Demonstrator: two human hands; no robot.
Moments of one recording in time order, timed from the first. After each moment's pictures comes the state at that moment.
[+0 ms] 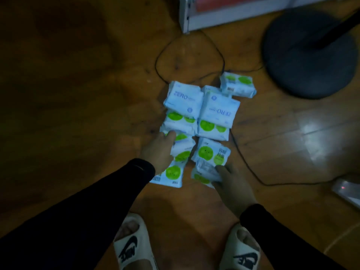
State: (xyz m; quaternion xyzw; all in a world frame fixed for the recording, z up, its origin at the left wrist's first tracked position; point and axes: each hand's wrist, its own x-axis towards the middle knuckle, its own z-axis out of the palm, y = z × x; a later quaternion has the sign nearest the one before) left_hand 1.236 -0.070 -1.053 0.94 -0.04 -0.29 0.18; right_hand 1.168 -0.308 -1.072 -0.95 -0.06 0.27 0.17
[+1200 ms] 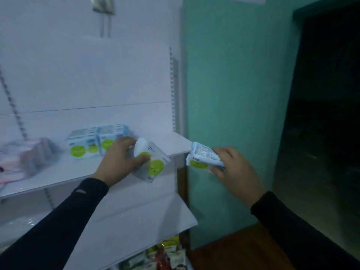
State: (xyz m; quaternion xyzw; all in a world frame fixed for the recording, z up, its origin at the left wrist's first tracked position) left_hand 0.697 0.157 -0.006 0.73 0.55 0.40 0.04; right_hand 1.007 0.124 -0.047 -0.54 -0.74 -0.11 0.38
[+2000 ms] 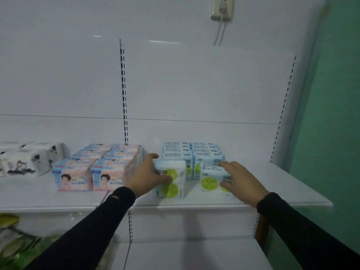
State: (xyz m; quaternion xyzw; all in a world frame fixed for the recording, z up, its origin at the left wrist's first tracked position) left_hand 0.442 0.254 -0.027 0.58 0.69 0.42 0.13; right_hand 0.720 0.353 -0.031 -0.42 -0.87 0.02 0.25
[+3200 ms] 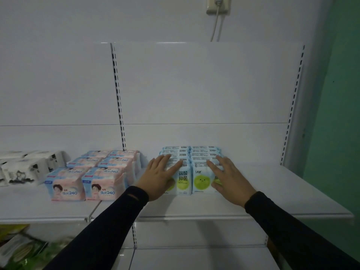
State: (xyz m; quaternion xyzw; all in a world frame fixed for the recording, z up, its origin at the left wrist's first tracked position) left_hand 0.446 0.326 -0.048 0.73 0.63 0.14 -0.22; right_hand 0.704 0.421 -0.055 -0.37 -0.90 -0.07 0.20
